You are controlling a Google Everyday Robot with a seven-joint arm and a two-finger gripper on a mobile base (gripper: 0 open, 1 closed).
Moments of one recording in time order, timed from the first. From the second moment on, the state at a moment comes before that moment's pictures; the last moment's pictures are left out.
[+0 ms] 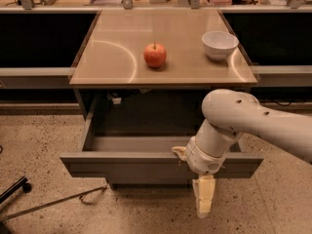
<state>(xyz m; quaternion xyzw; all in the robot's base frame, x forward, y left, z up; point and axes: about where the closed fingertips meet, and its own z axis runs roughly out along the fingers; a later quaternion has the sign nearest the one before) 0.395 -0.088 0.652 -0.77 0.60 0.20 0.06</state>
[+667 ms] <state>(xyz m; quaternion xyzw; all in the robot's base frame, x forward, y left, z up) 0.393 -0.088 0.653 -0.77 0.60 0.20 0.06</state>
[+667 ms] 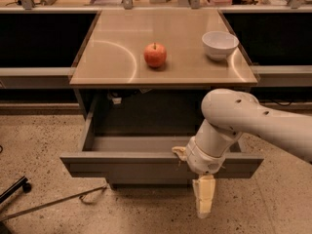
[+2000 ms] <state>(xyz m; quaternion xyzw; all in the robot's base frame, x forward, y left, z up) 0.353 -0.085 0.664 -0.78 0.58 0.23 0.02</state>
